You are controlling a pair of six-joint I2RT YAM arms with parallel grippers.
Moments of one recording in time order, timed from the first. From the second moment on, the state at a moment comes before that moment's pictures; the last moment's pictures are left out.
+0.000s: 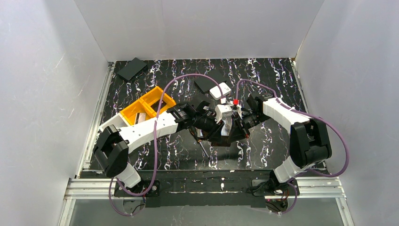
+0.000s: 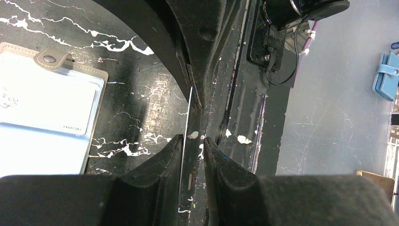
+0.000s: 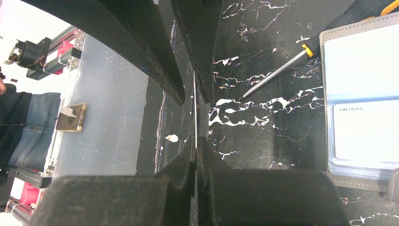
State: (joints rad) left arm -0.90 1.58 1.19 -0.43 0.61 0.02; right arm 0.34 1.58 1.05 -1.19 -1.24 -1.09
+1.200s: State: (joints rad) left arm -0.89 1.53 1.18 -0.45 0.59 0.03; right arm 0.35 1.58 1.06 -1.19 -1.24 -1.10
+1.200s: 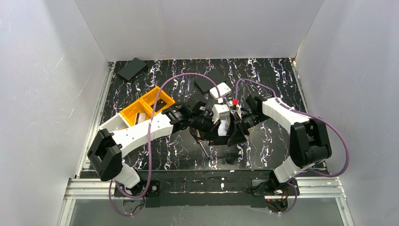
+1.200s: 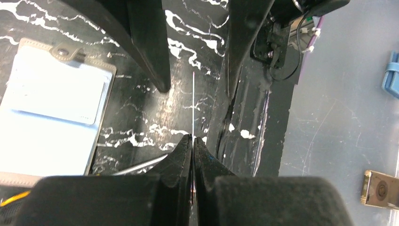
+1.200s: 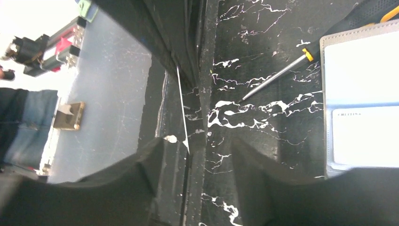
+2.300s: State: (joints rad) left arm -0.27 1.22 0.86 -0.25 0.25 0.36; right arm 0.14 1.50 1.09 -1.21 -1.25 -1.11
